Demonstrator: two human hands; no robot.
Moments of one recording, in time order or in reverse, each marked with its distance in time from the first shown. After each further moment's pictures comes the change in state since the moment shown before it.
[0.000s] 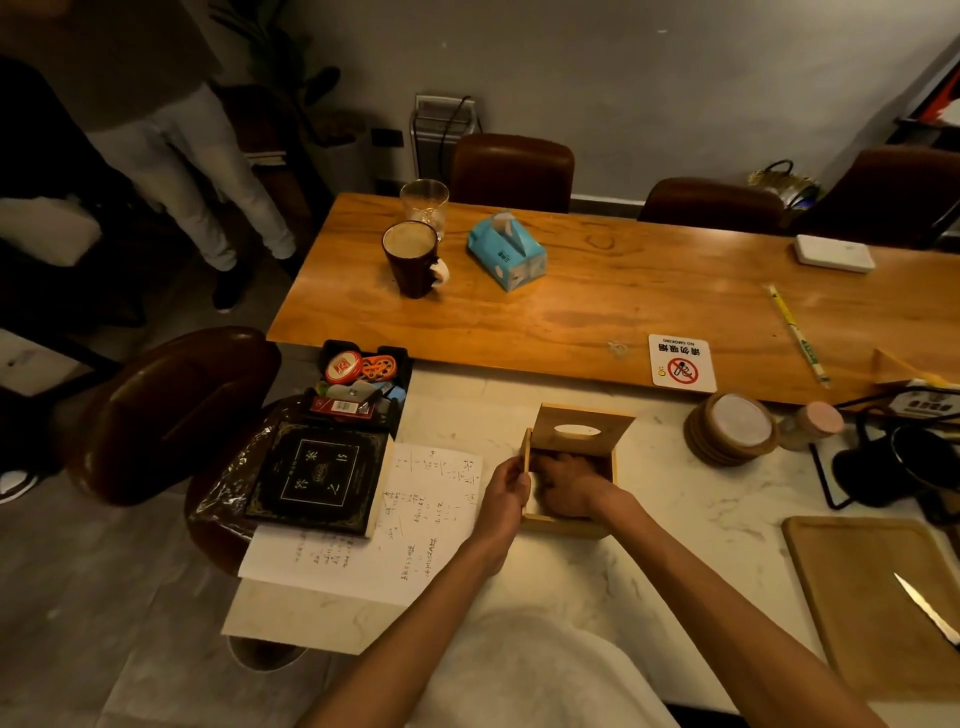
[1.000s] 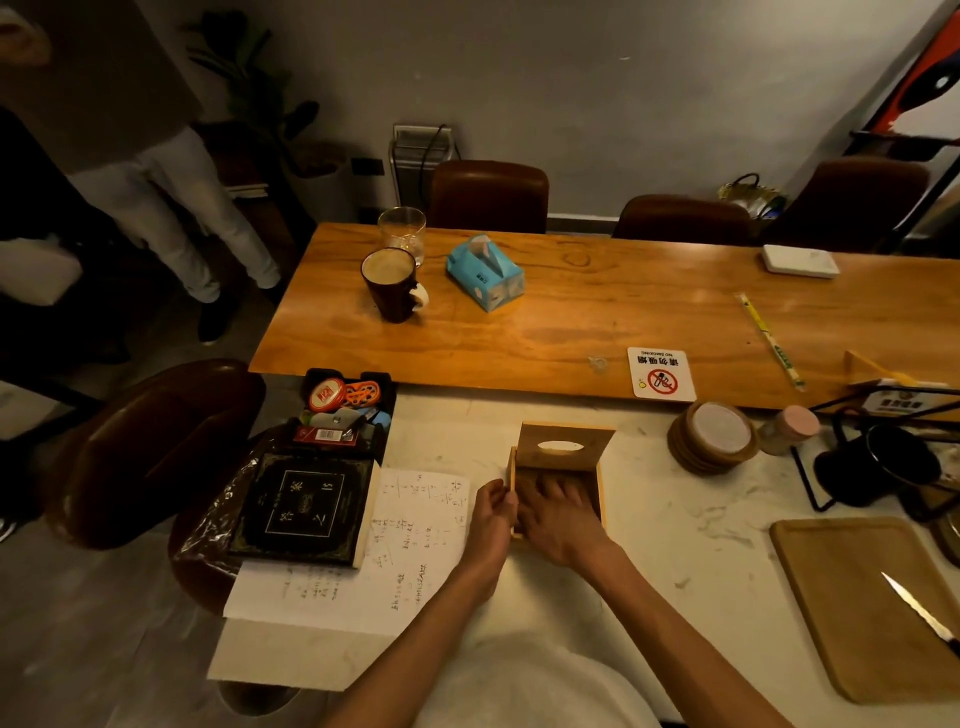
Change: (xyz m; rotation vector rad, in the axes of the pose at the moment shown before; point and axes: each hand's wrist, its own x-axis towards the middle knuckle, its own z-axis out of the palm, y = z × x) left_hand 0.001 -0.010 0.002 -0.007 0.034 -0.011; right_hand -0.030 -0.007 0.026 -0.002 0.157 0.026
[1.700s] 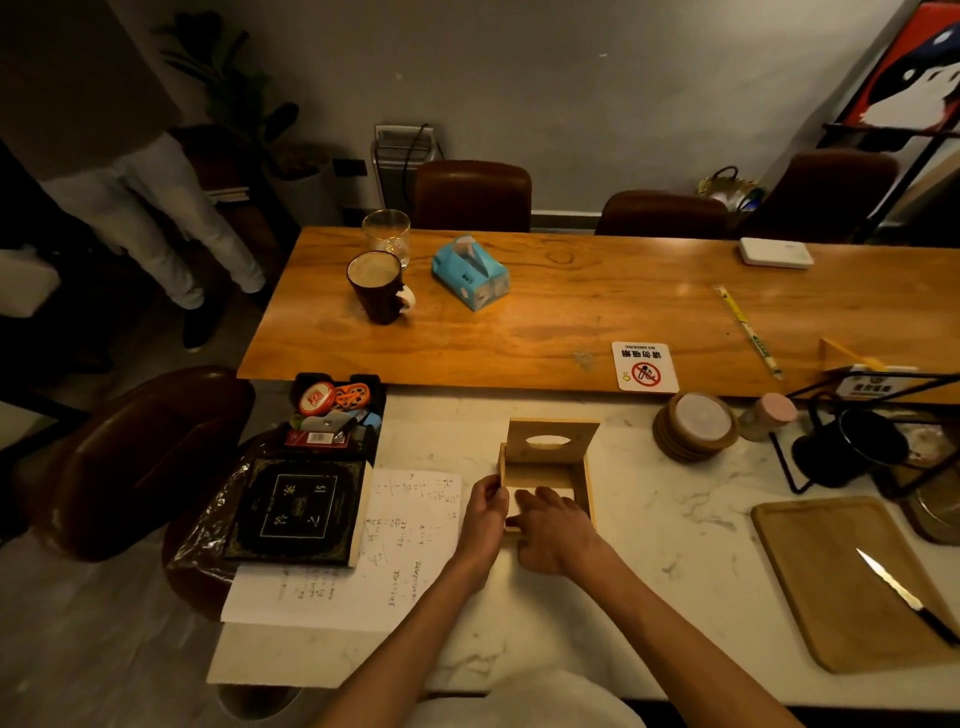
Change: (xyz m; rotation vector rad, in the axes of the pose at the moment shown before) left_hand -0.001 0.009 -0.003 0.161 -0.027 0.034; right_hand -0.017 -0.006 -0.006 -0.186 -0.108 -0.099
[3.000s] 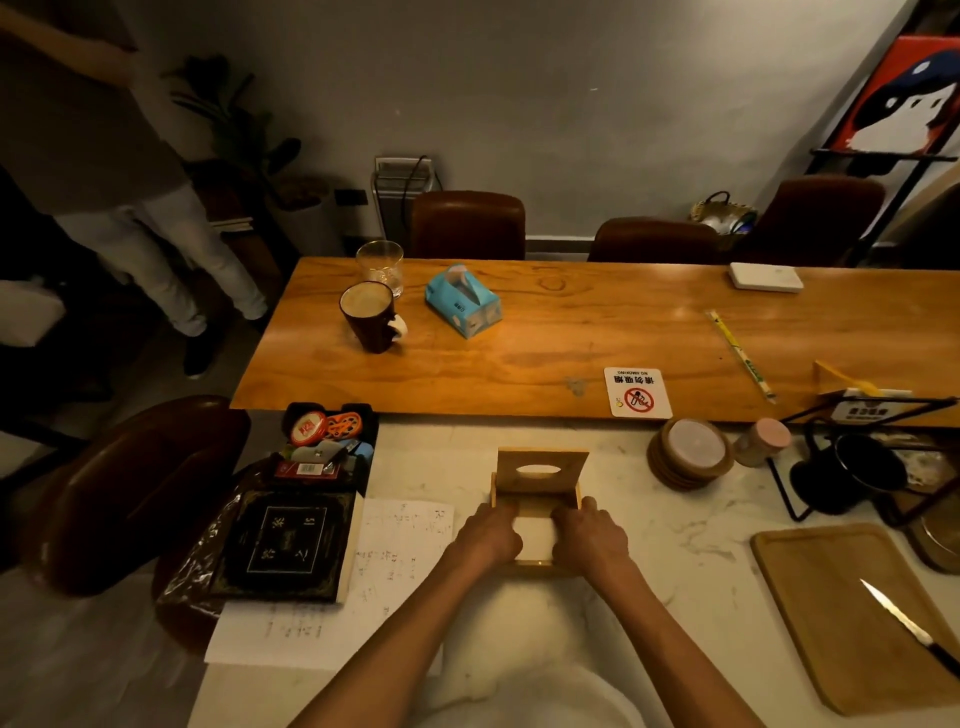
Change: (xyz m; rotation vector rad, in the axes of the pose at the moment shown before) left_hand 0.014 0.052 0.011 1.046 -0.229 -0.017; right_hand 0.010 0.050 -0.004 0.263 0.148 0.366
